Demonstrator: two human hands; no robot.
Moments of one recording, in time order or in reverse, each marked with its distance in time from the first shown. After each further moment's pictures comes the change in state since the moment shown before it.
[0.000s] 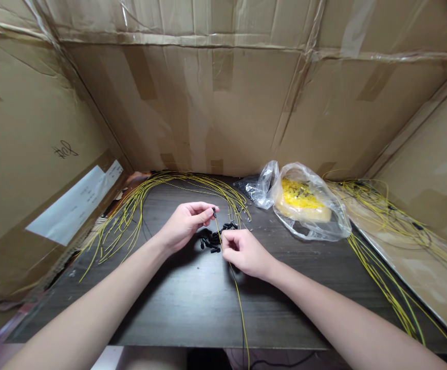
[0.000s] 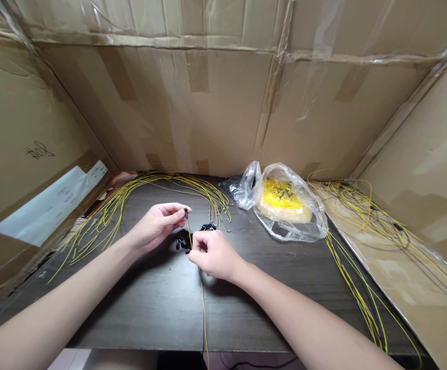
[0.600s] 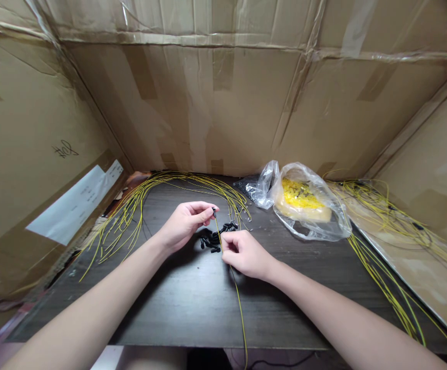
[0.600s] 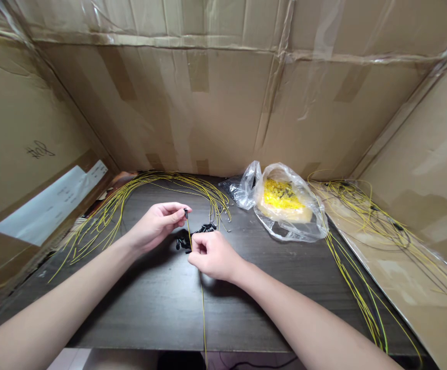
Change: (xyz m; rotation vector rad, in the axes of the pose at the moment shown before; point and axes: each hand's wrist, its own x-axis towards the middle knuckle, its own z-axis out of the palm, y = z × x) left_hand 0.000 -0.001 -0.002 0.021 -0.009 0.007; right_hand 0.000 -0.002 0.000 -0.035 -0.044 -0.006
